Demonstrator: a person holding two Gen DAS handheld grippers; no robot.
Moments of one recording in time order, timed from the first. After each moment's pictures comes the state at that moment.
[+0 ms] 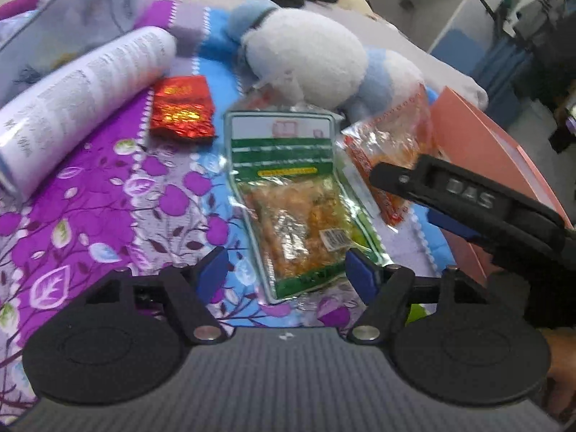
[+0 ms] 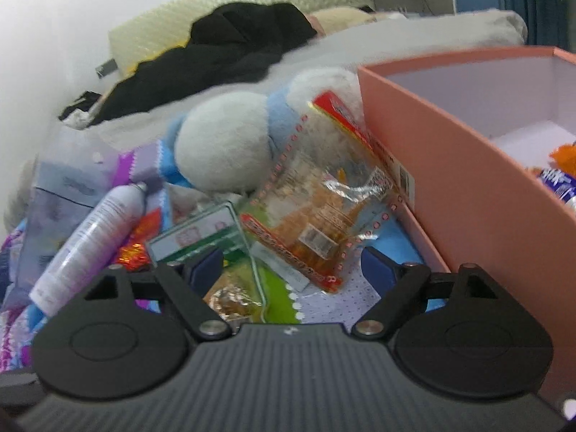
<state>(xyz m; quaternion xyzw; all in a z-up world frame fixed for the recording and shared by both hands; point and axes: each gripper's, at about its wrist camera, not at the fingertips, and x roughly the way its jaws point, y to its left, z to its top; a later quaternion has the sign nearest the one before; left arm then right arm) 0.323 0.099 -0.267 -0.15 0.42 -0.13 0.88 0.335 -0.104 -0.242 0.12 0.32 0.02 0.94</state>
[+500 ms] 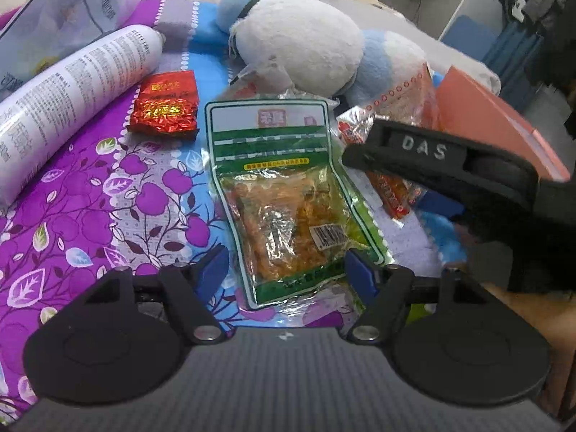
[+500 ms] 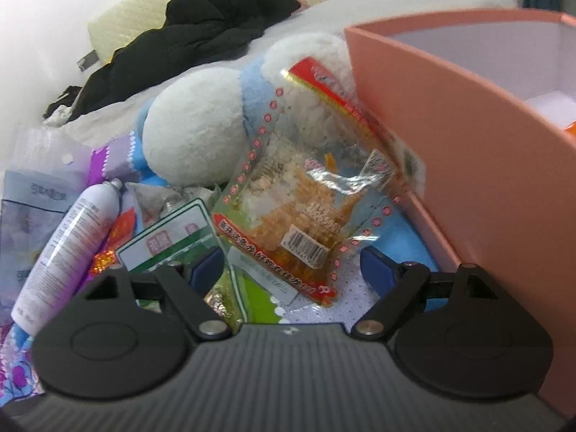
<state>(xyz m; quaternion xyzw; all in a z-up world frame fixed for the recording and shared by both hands) 0.328 0.070 -0.273 -0.11 0.43 -0.10 0.89 0.368 -0.113 -0.261 0.15 0.35 0.02 0.92</state>
